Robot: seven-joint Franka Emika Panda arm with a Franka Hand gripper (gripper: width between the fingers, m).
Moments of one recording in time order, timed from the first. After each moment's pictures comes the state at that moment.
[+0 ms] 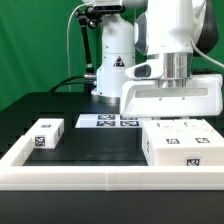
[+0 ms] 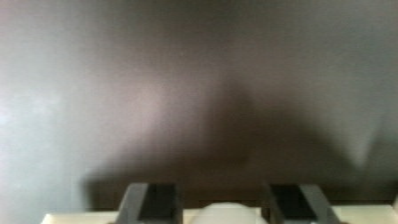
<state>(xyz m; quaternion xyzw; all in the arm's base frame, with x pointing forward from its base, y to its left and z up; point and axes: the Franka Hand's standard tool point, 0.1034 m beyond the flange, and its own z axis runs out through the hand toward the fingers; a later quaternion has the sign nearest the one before) 0.489 0.079 0.024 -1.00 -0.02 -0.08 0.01</state>
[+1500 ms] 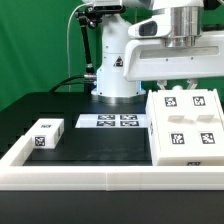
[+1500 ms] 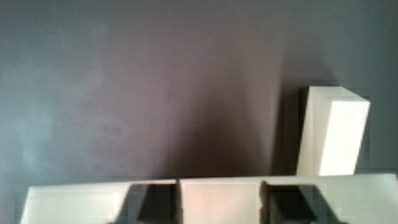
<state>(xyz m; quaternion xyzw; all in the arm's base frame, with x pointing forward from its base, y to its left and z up) 0.507 0.083 0.095 -1.00 -0.02 -0.02 0.02</state>
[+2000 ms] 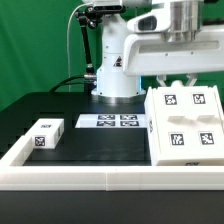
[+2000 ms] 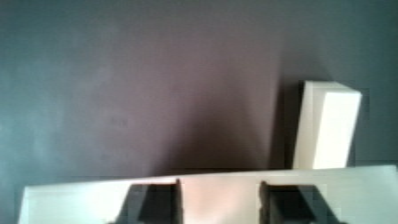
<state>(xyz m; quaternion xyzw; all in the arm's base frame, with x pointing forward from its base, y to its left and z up) 0.518 0.081 0.114 -1.00 -0.02 0.00 0.02</state>
